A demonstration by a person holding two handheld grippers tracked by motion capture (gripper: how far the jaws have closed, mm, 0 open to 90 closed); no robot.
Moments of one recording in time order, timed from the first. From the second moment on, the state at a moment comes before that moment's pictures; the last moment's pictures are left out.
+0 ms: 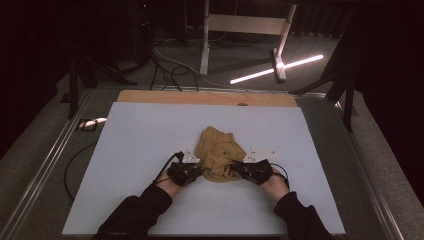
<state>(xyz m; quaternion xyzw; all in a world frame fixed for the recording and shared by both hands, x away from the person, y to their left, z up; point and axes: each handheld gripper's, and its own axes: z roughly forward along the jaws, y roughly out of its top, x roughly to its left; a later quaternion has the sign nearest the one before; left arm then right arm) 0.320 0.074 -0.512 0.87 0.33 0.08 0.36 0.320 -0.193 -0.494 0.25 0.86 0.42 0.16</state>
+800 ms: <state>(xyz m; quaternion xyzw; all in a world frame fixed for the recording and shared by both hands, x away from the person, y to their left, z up) 0.308 0.103 -0.444 0.86 0.30 0.15 0.37 0.302 -0.225 -0.455 0.24 0.84 0.43 0.20</state>
